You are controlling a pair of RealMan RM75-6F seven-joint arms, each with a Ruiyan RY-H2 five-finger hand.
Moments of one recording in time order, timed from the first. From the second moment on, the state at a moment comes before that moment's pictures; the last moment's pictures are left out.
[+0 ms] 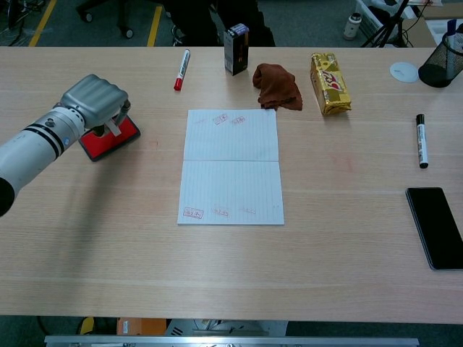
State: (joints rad) left arm -0.80 -1.63 -0.04 -1.20 0.93 0.94 0.75; right arm 0.13 -0.97 0.02 -1.64 -1.56 1.41 0.05
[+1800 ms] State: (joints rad) left arm -0.83 -1.70 -0.08 -1.11 0.86 0.87 0.88; right arm 0.11 -0.97 0.02 -1.63 -1.54 1.42 0.05
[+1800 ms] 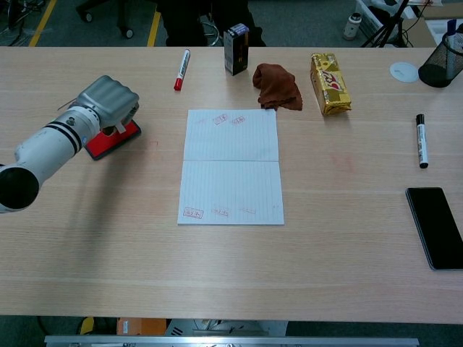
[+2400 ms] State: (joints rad) left arm -0.82 -1.59 -0.08 -1.35 0.96 0.99 0.86; right arm 0.11 -0.98 0.03 -1.61 -1.55 1.42 0.08
